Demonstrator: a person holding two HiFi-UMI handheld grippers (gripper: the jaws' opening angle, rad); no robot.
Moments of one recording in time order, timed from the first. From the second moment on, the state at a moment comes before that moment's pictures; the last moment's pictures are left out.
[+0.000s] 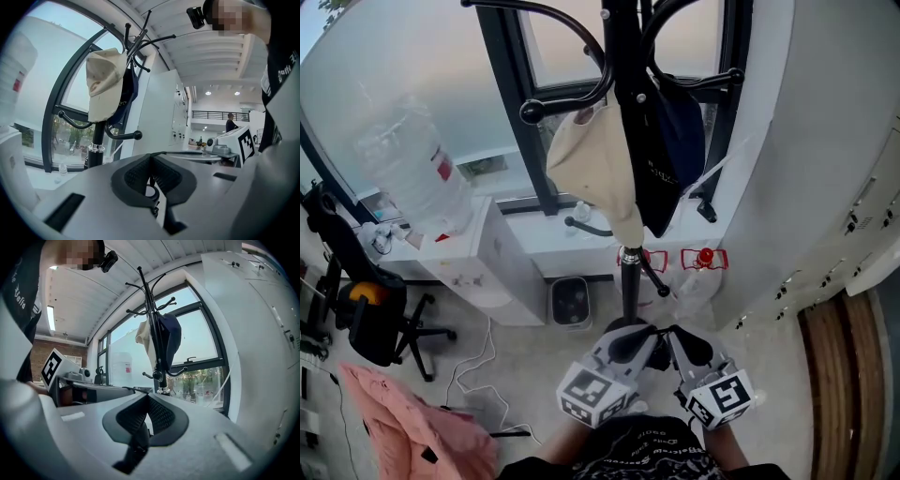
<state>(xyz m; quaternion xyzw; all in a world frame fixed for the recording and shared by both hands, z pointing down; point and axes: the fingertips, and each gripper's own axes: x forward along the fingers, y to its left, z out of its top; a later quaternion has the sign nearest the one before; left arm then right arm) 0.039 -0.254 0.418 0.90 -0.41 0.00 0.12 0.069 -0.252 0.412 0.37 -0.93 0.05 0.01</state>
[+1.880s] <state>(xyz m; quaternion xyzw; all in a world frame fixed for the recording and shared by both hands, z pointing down) 0.017 -0.348 0.374 0.88 -0.47 0.02 0.07 0.058 -0.346 0.366 0.38 -0.93 0.01 0.02</state>
